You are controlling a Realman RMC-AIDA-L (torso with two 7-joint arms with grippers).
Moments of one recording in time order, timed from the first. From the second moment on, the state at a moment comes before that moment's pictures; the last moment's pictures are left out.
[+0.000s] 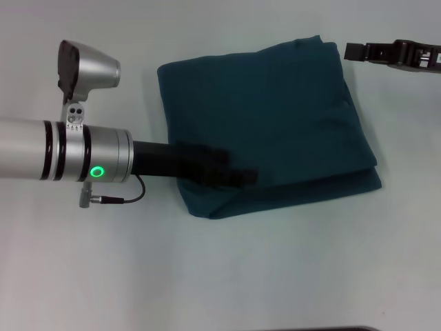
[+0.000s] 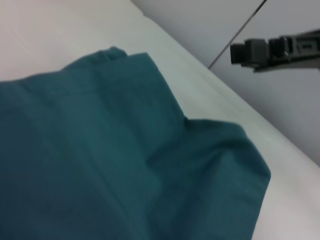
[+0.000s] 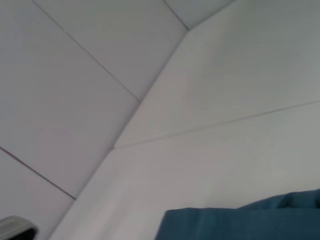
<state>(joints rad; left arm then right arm) -0.62 -2.17 -2.08 -0.55 -1.17 1.30 -1.80 0.58 1.97 -0.50 -0.58 -2.08 -1.51 1.98</state>
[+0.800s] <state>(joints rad) -0.61 -2.15 -2.07 -0.59 -1.11 1.39 -1.80 0.62 2.00 -0.65 -0.57 -2.08 -1.33 2.02</state>
